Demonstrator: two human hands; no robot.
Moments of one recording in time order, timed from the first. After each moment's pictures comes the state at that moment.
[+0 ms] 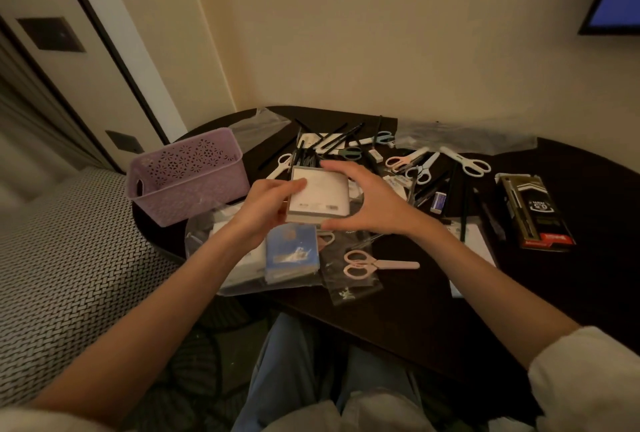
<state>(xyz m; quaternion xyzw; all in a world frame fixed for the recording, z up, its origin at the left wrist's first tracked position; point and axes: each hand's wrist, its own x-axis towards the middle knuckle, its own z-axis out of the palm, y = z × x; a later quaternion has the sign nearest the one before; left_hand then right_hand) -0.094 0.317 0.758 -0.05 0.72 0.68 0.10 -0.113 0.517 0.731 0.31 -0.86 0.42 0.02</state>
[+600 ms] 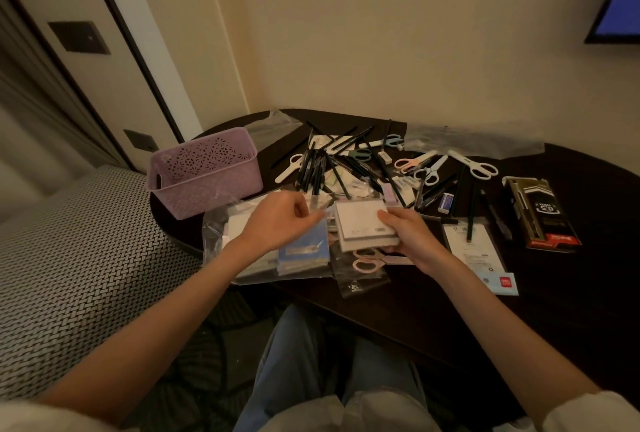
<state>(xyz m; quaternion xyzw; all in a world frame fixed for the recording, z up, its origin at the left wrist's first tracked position) -0.077 0.304 0.739 0.10 0.97 0.22 -0.07 -0.082 0.531 0.683 -0.06 -0.68 0.72 -0.14</state>
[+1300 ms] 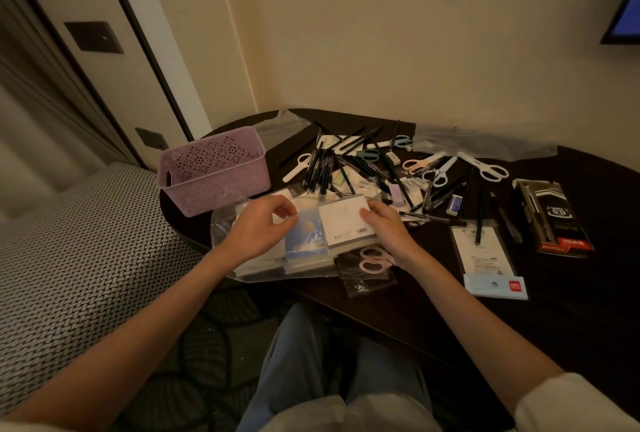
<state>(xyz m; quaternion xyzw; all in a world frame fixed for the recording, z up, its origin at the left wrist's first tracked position) -0.075 0.259 0.718 0.12 0.95 0.28 -0.09 -0.092 0.490 0.681 0.00 -0.74 0.67 -0.08</state>
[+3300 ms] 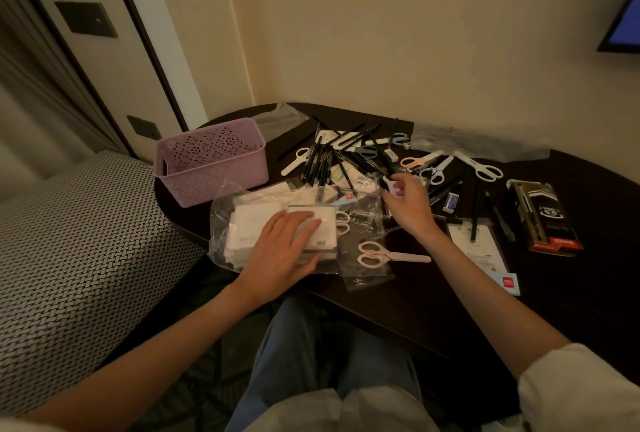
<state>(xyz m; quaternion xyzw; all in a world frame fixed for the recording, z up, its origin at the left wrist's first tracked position) -0.044 0.268 0.651 0.30 0.92 0.08 -0.24 -0.129 0.523 0.682 -0.02 -0.89 0.45 0.10</state>
